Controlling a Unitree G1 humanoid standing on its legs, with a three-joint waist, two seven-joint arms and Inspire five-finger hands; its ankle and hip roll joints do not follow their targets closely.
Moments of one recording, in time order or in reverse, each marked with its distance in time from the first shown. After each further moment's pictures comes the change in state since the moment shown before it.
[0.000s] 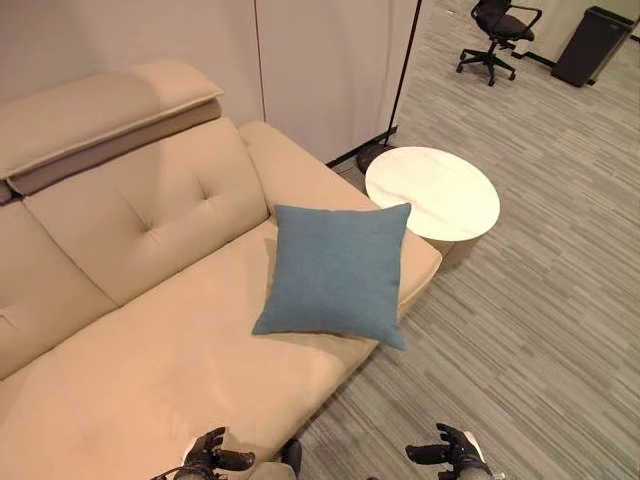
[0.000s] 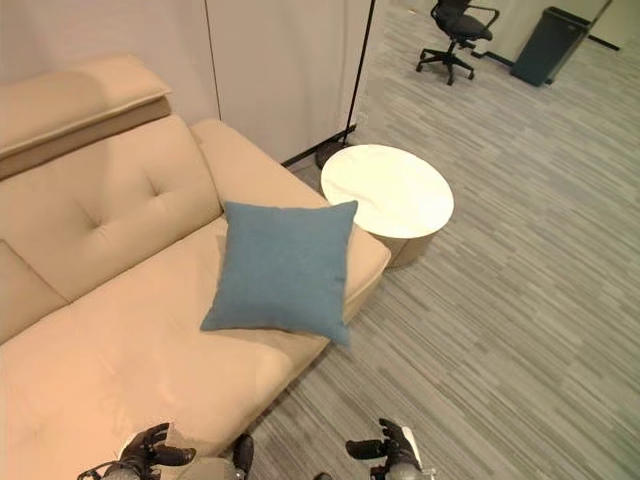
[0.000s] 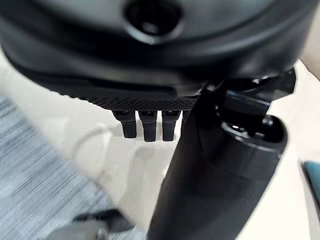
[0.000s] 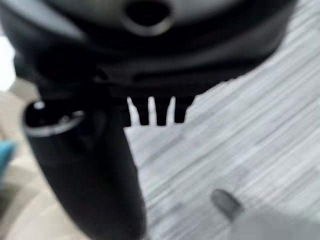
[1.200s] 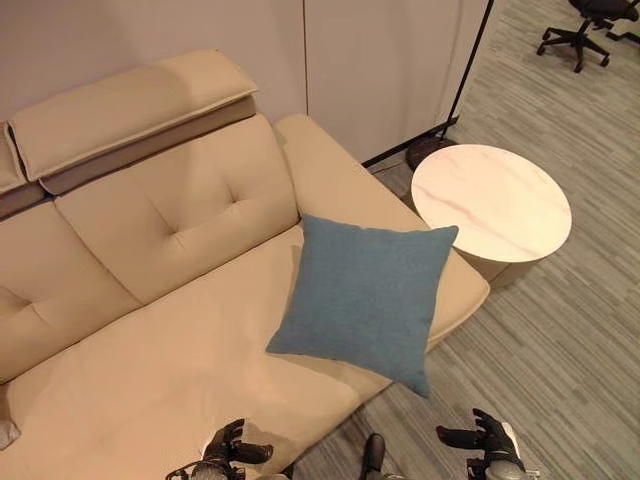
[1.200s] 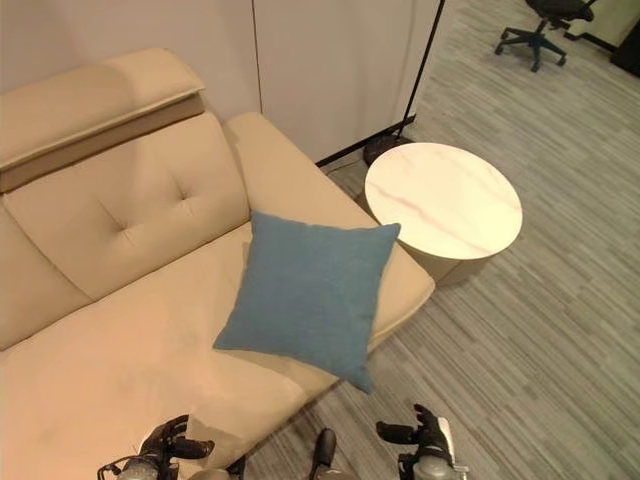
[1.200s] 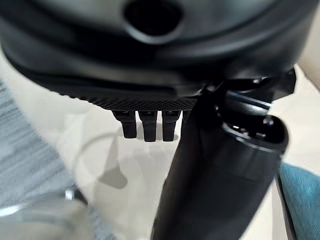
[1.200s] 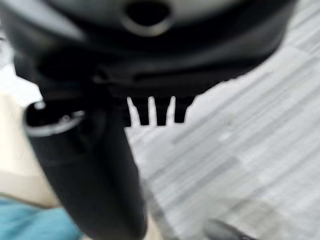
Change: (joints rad) left arm 0.011 -0.054 -0.037 -0.046 -0.015 -0.005 0.003; right arm 0.036 -0.138 -0.116 -0.194 0.081 -0.014 -0.037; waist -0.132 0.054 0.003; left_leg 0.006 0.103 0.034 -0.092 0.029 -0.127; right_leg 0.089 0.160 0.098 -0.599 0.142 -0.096
